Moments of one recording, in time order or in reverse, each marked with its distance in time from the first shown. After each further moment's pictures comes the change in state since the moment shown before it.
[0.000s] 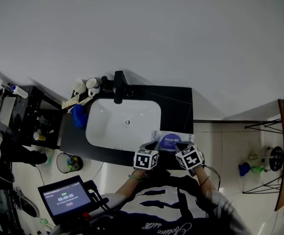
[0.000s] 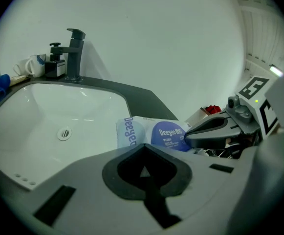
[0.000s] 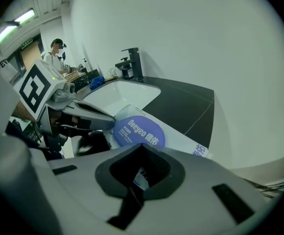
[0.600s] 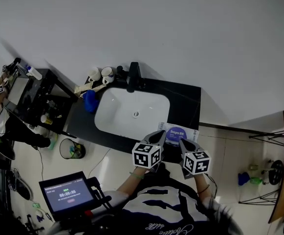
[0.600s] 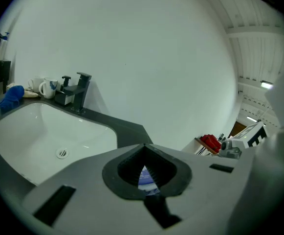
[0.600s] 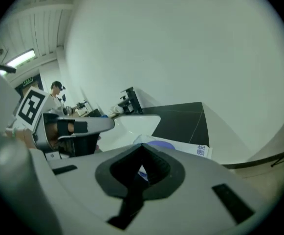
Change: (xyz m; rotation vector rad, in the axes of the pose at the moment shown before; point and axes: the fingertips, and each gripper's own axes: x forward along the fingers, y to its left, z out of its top) left arm -0.079 -0.055 0.062 -0.048 -0.375 -0.041; right arm -0.068 0.022 0.020 0.250 -0.399 0.038
